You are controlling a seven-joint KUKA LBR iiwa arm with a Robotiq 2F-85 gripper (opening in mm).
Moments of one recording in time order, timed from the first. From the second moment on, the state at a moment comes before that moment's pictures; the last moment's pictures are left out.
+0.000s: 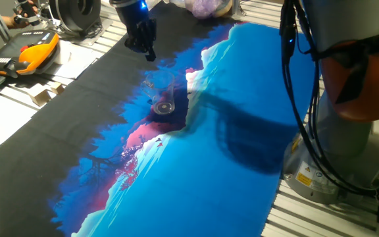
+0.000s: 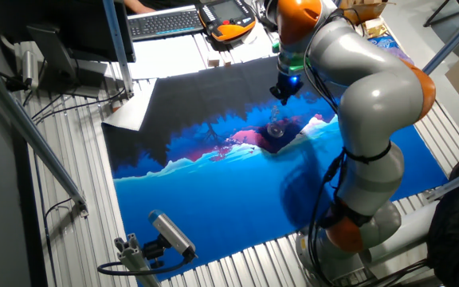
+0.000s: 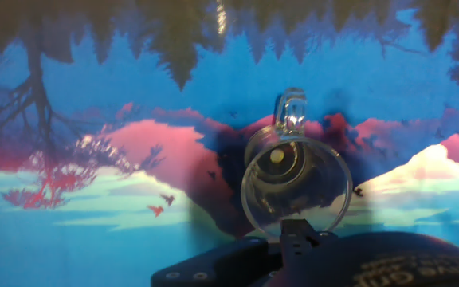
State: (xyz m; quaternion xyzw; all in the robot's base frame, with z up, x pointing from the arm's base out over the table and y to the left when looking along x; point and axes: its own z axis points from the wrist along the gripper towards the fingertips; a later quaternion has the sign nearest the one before) arm 0.515 0.001 0.236 0.02 -1.00 0.02 0.08
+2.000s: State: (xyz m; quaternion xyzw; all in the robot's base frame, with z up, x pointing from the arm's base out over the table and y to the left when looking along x) arm 0.527 0.017 0.153 -0.11 -0.99 0.03 -0.03
